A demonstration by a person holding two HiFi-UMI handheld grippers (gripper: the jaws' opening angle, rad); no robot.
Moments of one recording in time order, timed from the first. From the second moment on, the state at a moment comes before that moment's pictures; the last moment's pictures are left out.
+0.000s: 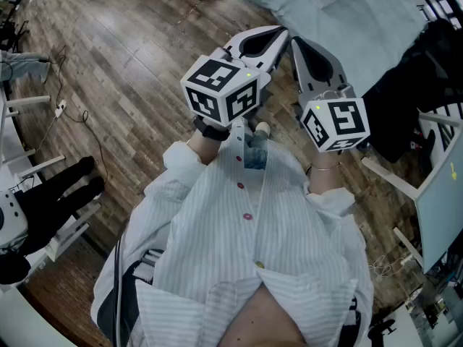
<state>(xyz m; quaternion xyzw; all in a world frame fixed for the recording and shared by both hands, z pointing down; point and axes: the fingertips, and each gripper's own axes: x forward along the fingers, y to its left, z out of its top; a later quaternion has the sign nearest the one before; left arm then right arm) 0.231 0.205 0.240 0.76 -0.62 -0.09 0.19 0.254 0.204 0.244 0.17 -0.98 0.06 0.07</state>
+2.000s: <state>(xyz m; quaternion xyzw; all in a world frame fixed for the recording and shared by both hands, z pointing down) 0.052 0.096 0.245 0.76 -0.62 -0.05 0.17 0.098 0.075 0.242 0.21 -0.97 0.08 0.05</state>
